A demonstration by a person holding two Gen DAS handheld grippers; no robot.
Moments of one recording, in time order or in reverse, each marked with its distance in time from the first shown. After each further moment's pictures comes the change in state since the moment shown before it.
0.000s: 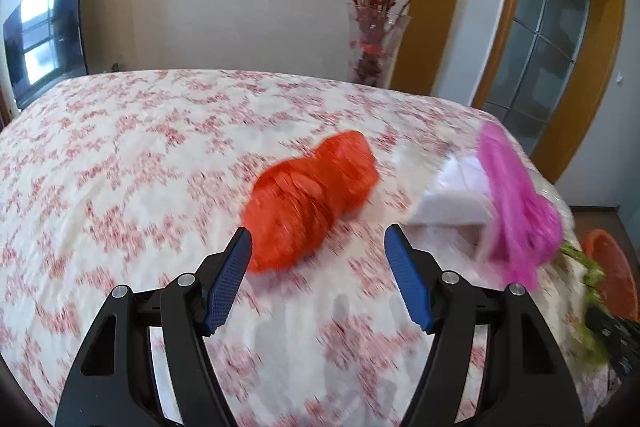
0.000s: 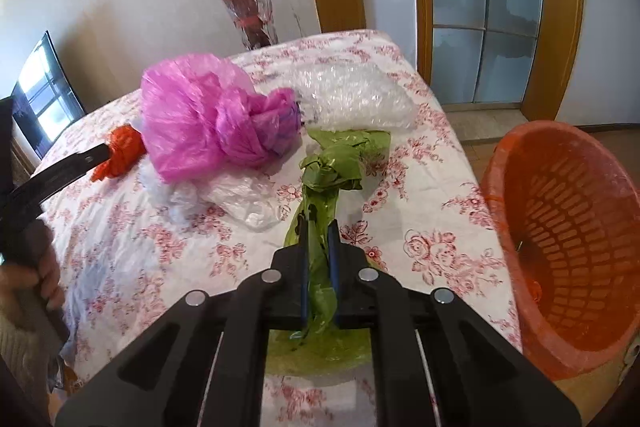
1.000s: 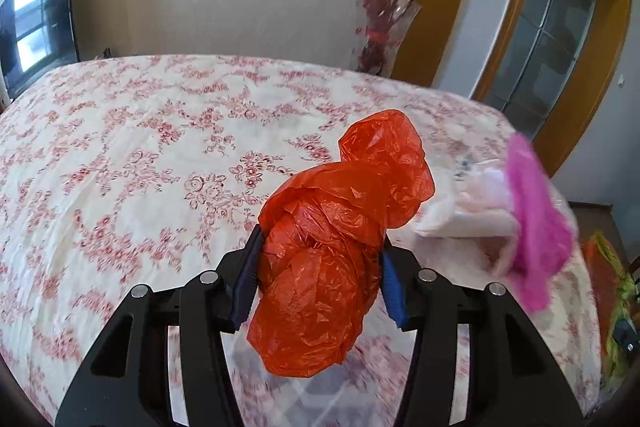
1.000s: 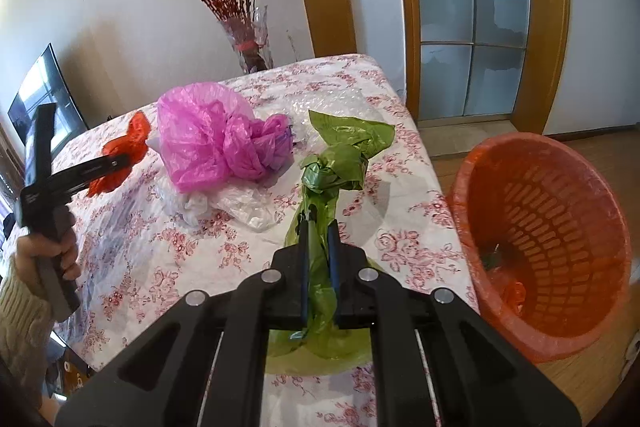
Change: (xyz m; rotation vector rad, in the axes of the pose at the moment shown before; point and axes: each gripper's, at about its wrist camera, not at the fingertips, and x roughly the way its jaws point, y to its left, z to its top) left arm 0.008 0.012 0.012 -0.020 0.049 -0.045; right arm -0.042 -0.009 -0.003 0.015 -0.061 -0.020
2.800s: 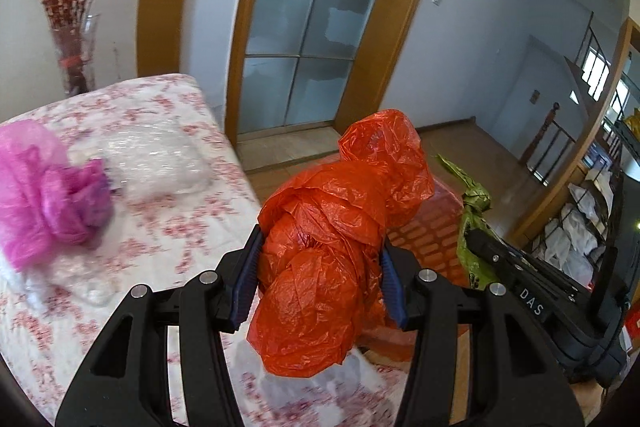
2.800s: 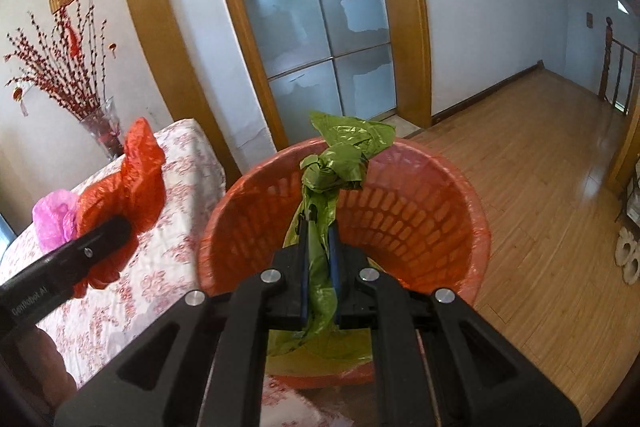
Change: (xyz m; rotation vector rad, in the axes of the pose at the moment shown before) left arm -0.050 -0.314 -0.091 0.357 0.036 -0.543; right arm -0.057 -0.192 -0.029 0.325 -0.163 -0.302
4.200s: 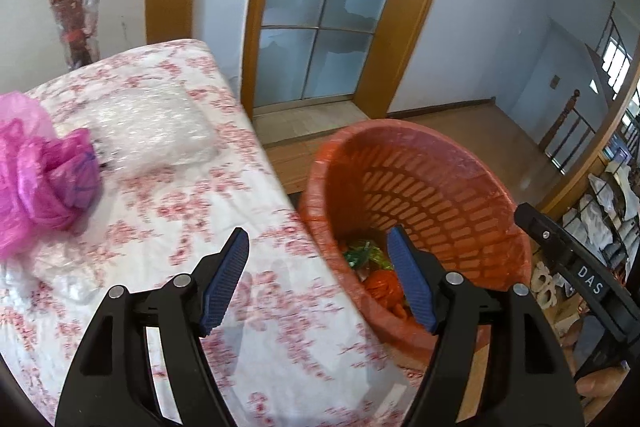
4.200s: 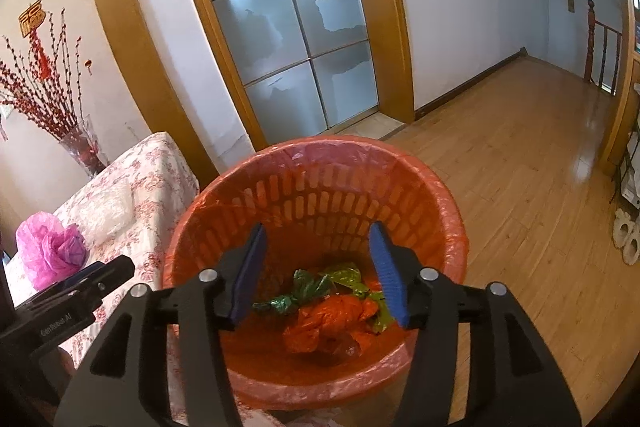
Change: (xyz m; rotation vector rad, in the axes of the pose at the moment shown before) left arm 0.030 0.018 -0.007 -0.029 0.094 0.079; right arm 0.017 -0.025 0.002 0.059 -0.005 -0.037
